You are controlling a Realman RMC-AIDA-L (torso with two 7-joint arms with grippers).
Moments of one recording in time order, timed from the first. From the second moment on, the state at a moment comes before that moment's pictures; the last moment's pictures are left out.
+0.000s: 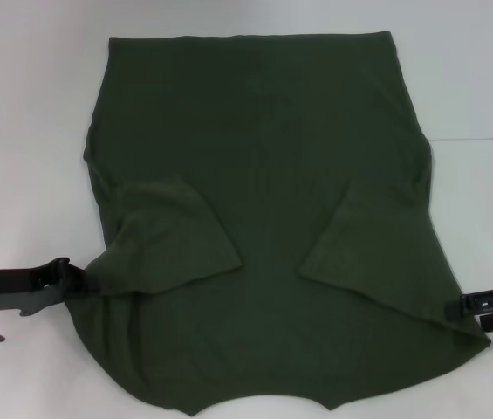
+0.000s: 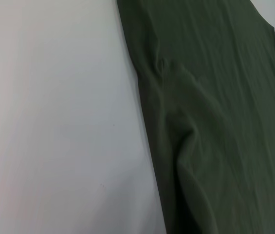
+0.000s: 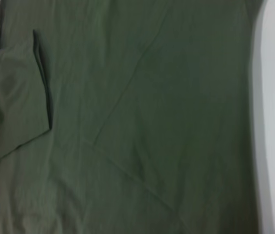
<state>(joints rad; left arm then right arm) -0.66 -1.99 0.32 0.49 2.50 1.26 -2.36 0.67 1.82 -0.72 -0.42 -2.36 -1.39 2.36</state>
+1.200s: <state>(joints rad) -0.66 -1.99 0.32 0.49 2.49 1.27 -2.36 0.68 1.85 -0.68 -0.40 -2.36 -1.36 2.31</state>
